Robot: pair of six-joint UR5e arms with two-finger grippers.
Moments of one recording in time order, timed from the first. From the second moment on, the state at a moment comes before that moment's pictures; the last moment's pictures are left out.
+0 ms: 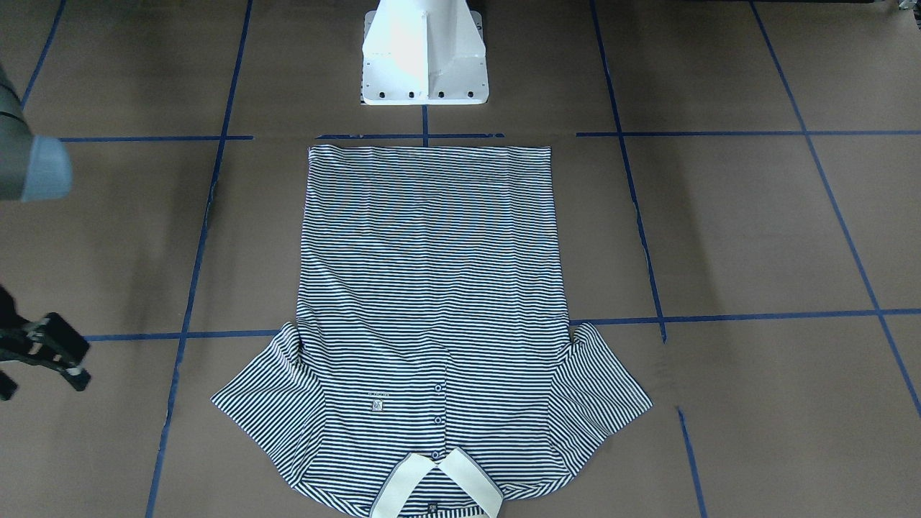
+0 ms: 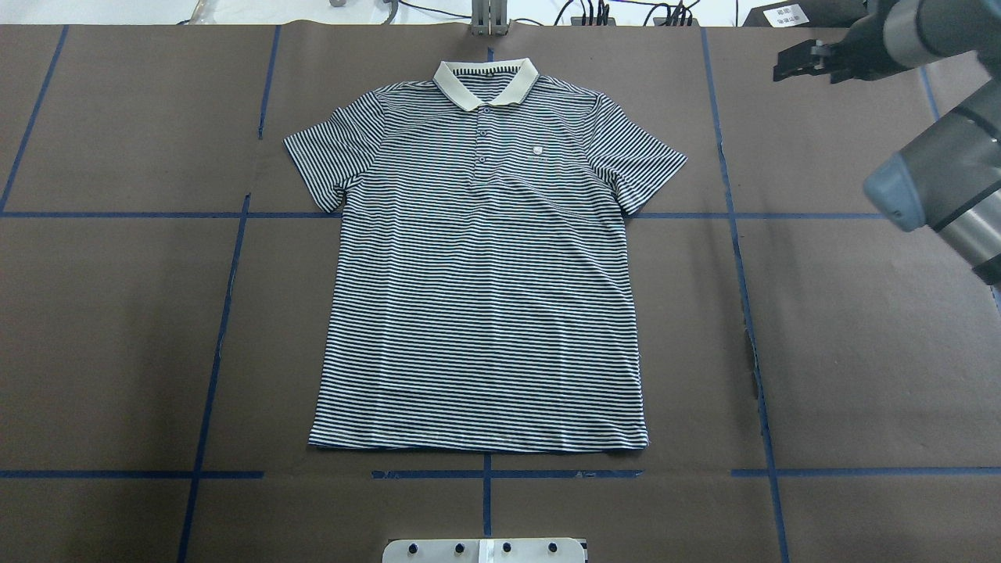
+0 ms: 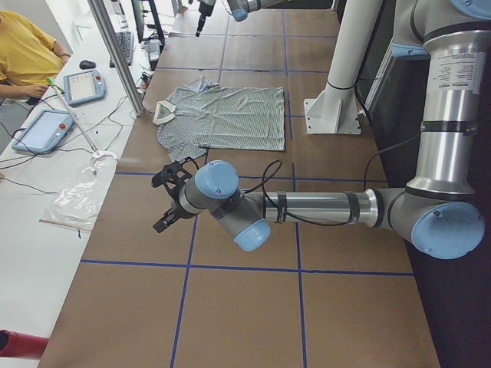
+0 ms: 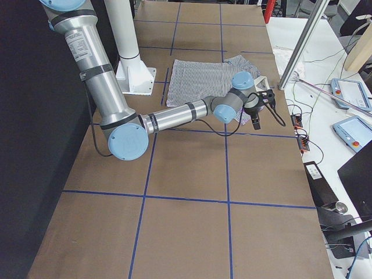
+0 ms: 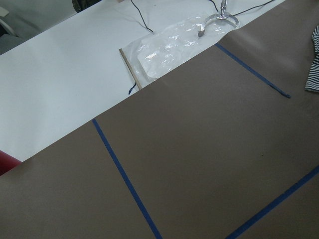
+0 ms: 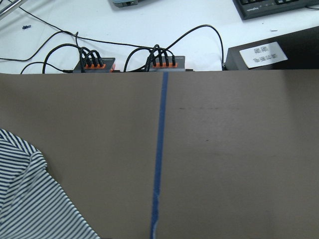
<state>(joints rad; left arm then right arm) -1.60 -1.59 -1.53 -2.45 -2.38 0.02 1.06 -1.16 1.46 -0.94 1.95 0.92</state>
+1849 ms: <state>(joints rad) -1.59 -1.59 -1.52 -2.46 -2.40 0.02 0.79 -1.04 1.16 -0.73 1.58 1.11</state>
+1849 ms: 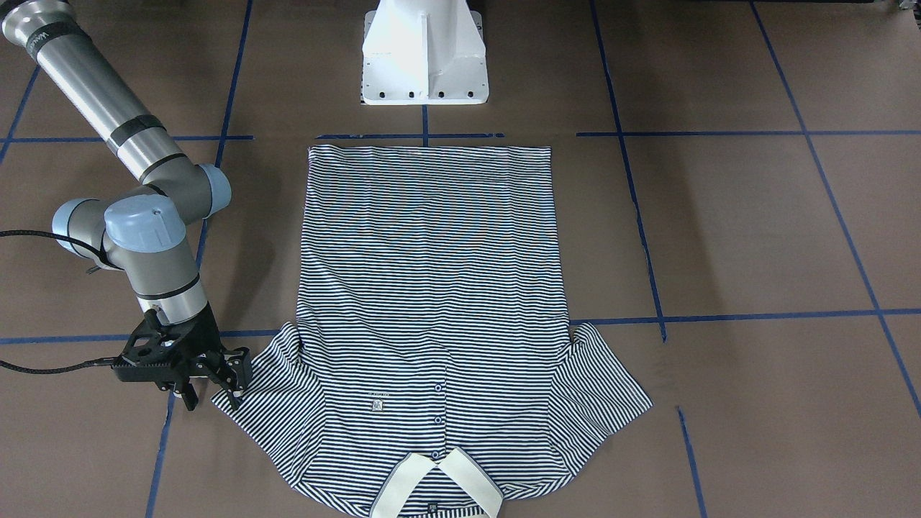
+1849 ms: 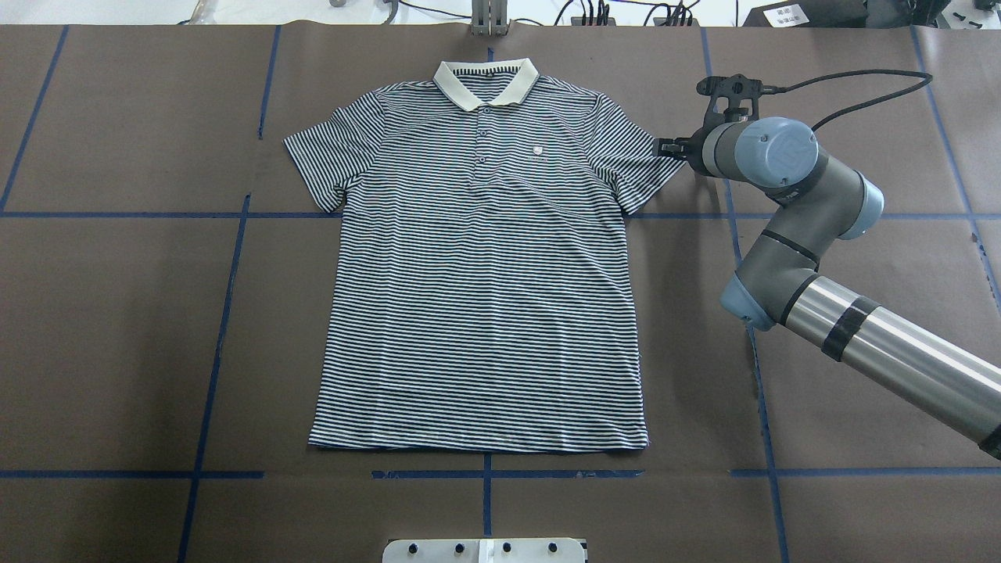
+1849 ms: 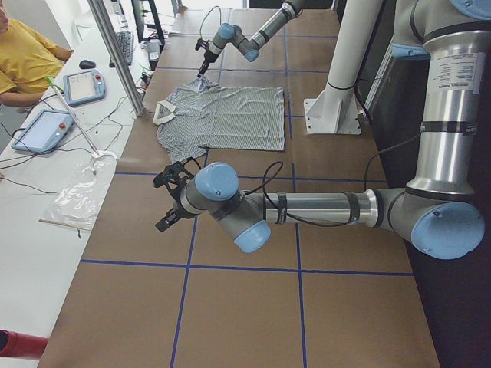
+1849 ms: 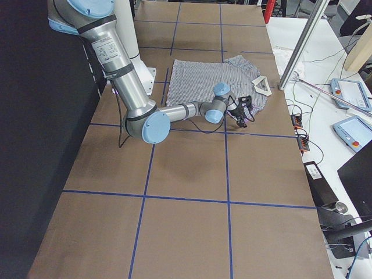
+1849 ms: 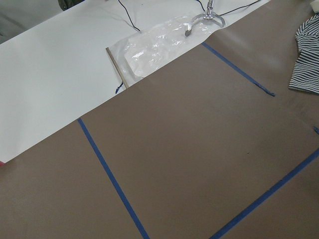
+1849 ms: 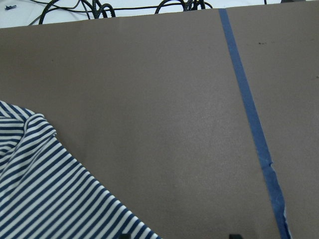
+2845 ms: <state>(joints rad) -1.59 -1.59 -1.52 -2.46 -2.40 0.02 0.78 -1.04 1.19 -0.73 1.59 1.12</state>
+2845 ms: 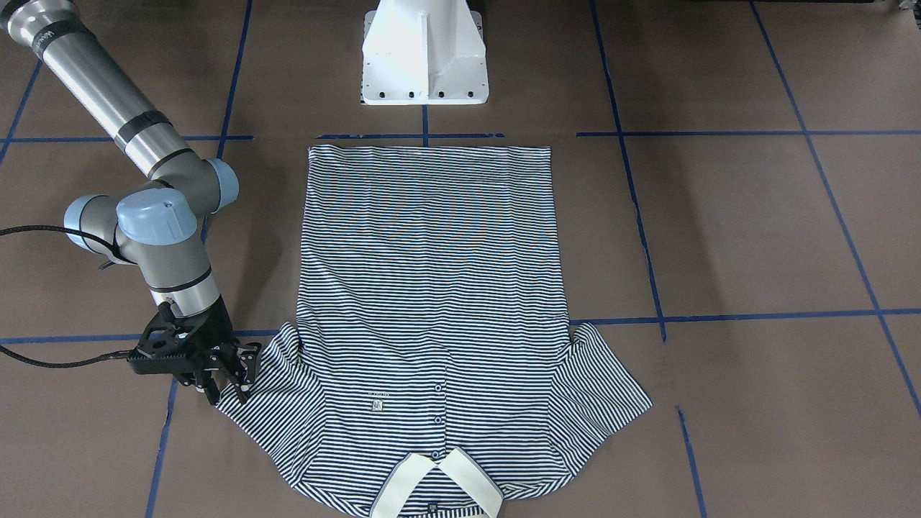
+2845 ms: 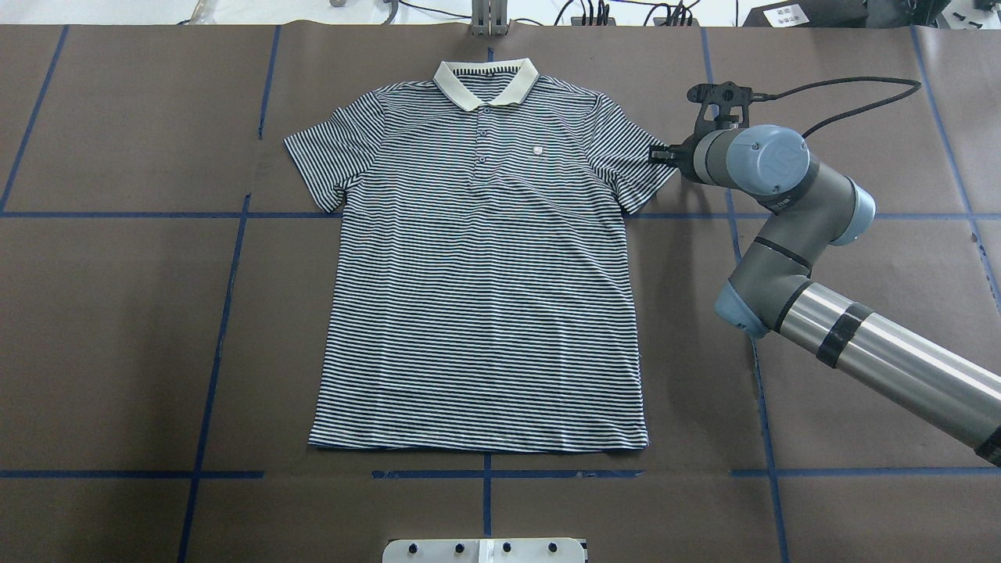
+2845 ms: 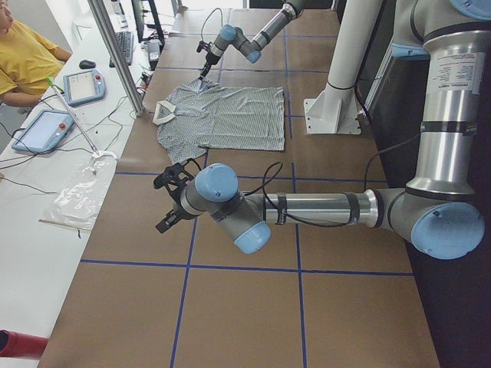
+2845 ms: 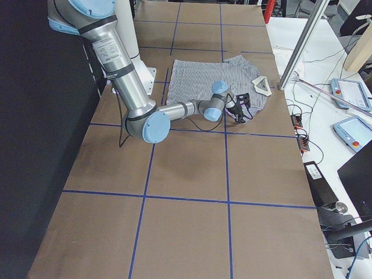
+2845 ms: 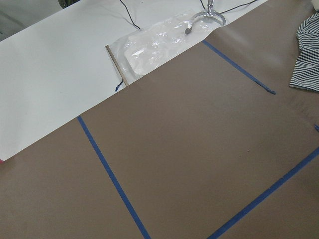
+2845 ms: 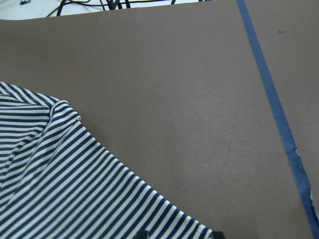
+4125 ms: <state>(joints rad) -1.59 -1.59 -1.52 -2.46 -2.40 0.02 0.82 -1.04 1.27 -0.86 1.66 1.08</state>
